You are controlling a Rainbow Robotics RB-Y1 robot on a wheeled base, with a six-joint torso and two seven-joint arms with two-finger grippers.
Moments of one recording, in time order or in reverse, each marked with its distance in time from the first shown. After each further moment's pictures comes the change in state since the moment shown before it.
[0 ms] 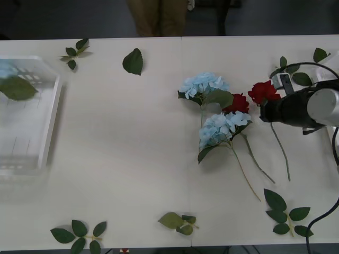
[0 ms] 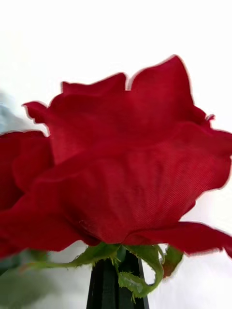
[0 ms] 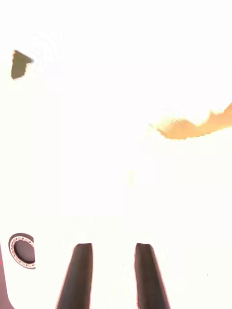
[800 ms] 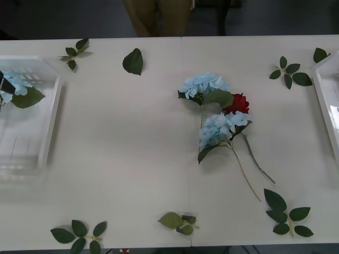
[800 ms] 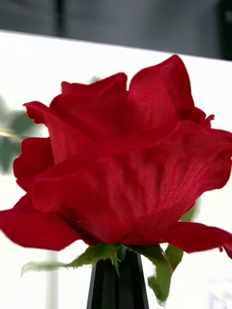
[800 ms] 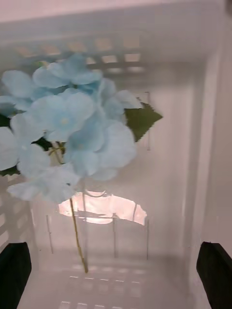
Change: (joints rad) right arm -0.049 -0.318 -0.258 -0.011 0.184 0.076 0.005; left arm 0.000 -0.037 0.000 -0.150 0.131 0.086 -0.002
